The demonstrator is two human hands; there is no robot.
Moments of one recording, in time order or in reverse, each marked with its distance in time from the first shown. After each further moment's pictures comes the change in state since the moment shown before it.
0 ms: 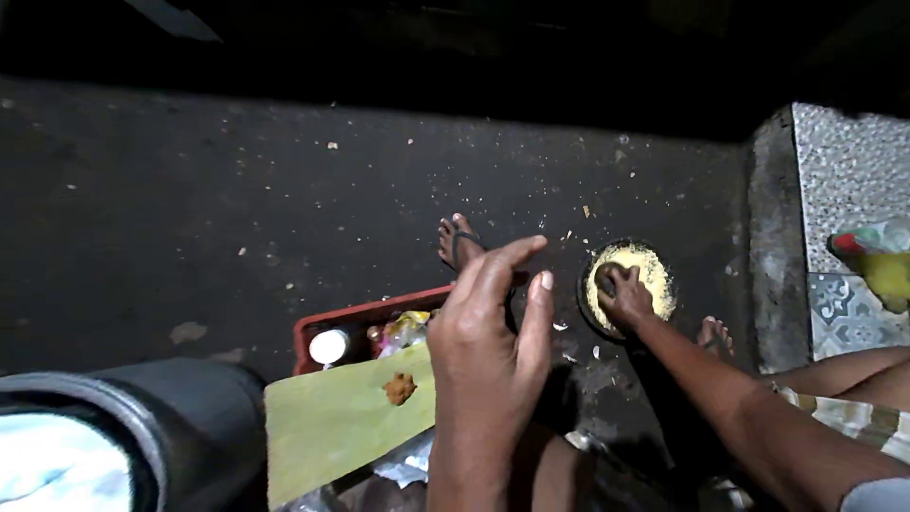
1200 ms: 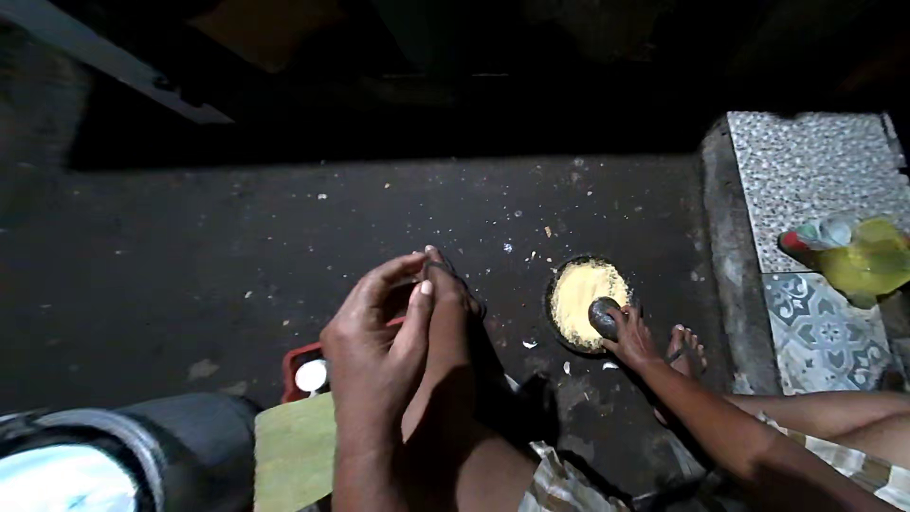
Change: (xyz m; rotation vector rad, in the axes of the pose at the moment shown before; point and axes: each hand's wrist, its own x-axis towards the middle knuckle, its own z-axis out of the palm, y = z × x) left_hand 0.012 0.008 0.006 0.078 -0.039 -0.075; right_hand -0.046 0.104 0.010 0.118 -0.058 -0.072
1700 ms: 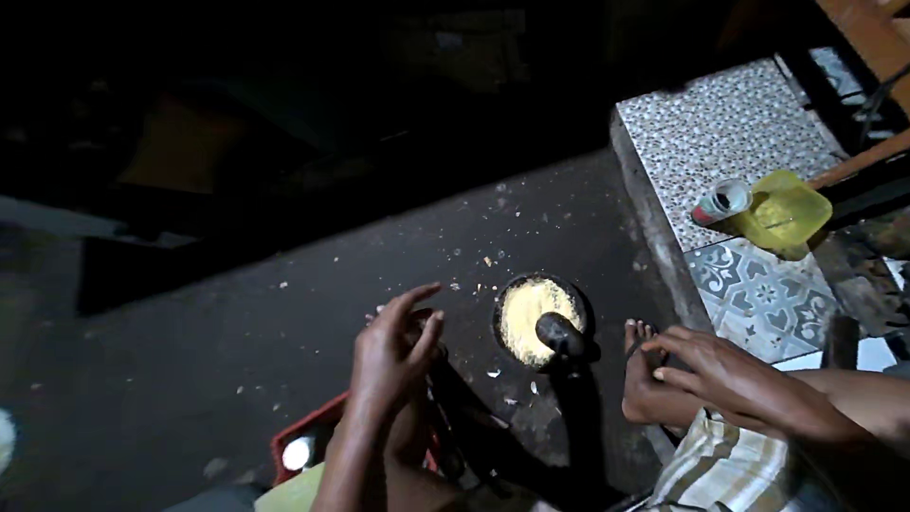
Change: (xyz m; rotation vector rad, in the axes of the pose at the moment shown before) left_hand 0.036 0.077 0.105 0.213 -0.414 0.137; right_hand -0.156 0.116 -0.198 0.161 -0.096 -0.349
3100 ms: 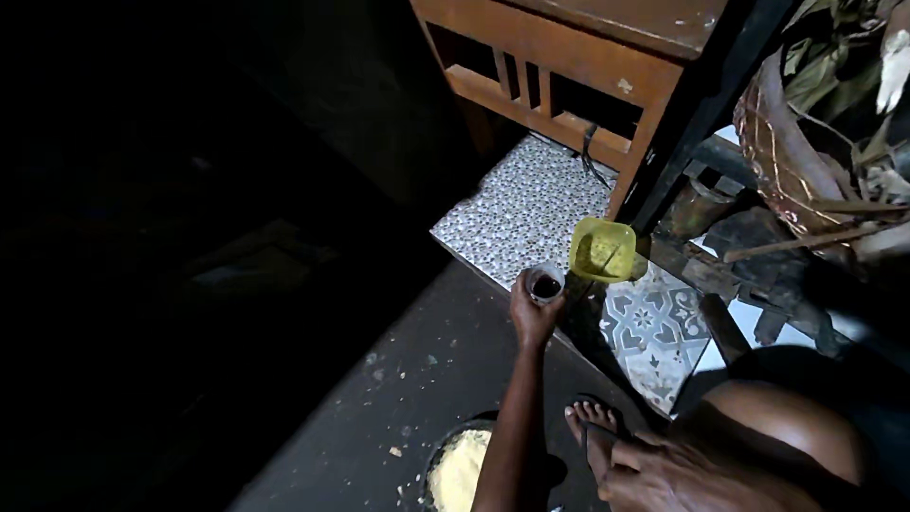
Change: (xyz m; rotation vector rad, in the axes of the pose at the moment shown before) left_hand 0.215 0.244 0.352 -0.416 -0.314 0.217; right_hand -0.071 0.026 -0.033 0.192 0.141 0.001
